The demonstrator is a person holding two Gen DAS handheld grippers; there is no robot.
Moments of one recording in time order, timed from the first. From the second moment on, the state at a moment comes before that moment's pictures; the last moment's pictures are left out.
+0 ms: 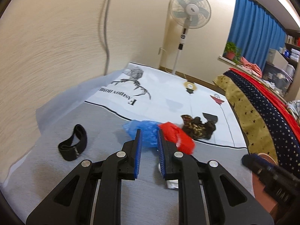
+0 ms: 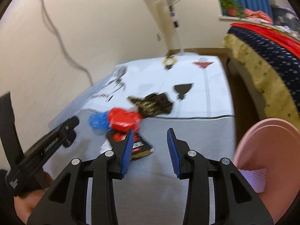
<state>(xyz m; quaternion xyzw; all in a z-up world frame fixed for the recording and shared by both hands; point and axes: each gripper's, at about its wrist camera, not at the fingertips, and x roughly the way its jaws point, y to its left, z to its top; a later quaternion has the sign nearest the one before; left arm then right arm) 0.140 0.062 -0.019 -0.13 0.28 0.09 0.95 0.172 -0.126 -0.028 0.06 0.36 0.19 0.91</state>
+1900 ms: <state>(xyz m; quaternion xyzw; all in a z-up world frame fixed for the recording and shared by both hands) 0.180 0.078 -0.052 -0.19 0.32 0.08 0.92 0.182 -0.114 -0.038 0.01 0.38 0.21 0.90</state>
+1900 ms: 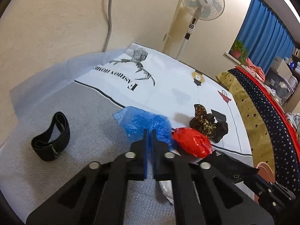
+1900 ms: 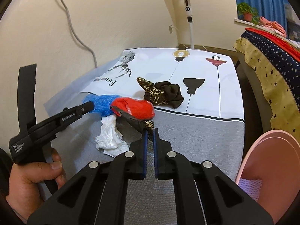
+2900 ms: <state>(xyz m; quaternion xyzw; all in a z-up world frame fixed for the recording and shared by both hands) 0.099 0.022 0.029 -0.12 0.26 -0.01 0.96 0.106 -0.175 0.036 0.04 0.31 0.14 0.94</state>
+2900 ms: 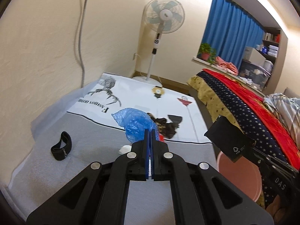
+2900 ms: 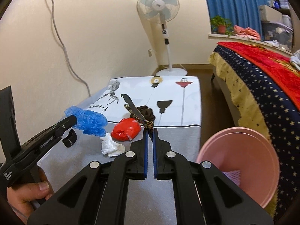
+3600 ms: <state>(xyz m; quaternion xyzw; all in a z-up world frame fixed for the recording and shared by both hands) 0.067 -0.009 0.046 -0.09 0.24 -0.07 0.96 0.055 -0.229 0.060 0.08 0.28 0.06 0.96</state>
